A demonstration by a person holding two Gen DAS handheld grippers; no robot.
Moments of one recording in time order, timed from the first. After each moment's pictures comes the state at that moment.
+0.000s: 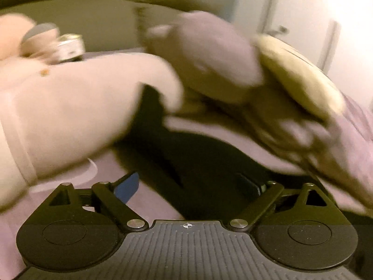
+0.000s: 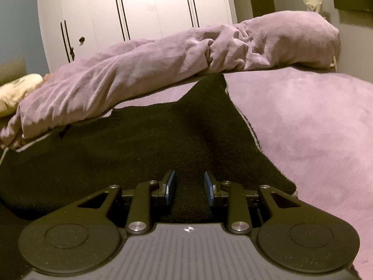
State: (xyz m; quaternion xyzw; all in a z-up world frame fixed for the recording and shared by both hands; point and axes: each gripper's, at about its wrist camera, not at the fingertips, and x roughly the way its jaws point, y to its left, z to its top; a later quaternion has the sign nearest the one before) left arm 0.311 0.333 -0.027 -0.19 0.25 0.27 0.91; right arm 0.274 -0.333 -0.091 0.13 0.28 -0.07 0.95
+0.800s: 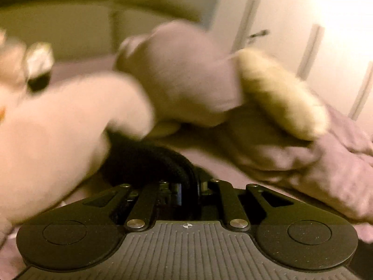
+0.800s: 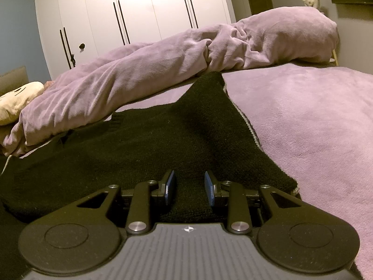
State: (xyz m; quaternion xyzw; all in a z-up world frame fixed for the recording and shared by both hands) left arm 0.356 0.322 0.015 -0.17 0.24 0.19 0.94; right arm 0.274 -0.332 -0.092 0.14 0.27 -0.07 0.95
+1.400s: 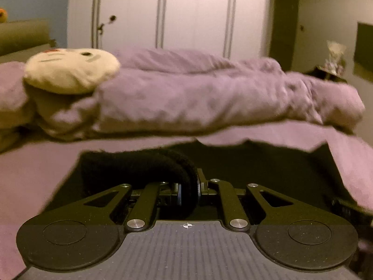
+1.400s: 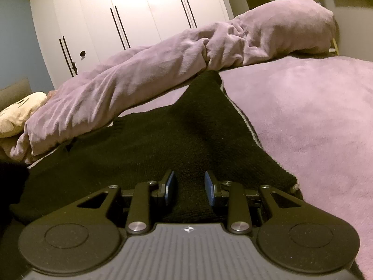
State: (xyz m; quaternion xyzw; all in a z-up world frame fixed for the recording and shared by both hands) left arm 0.324 -0.012 -0.001 0.00 0.27 -0.08 0.96; right arm 0.270 -0.340 -0.095 0.18 0.26 -0.06 0.95
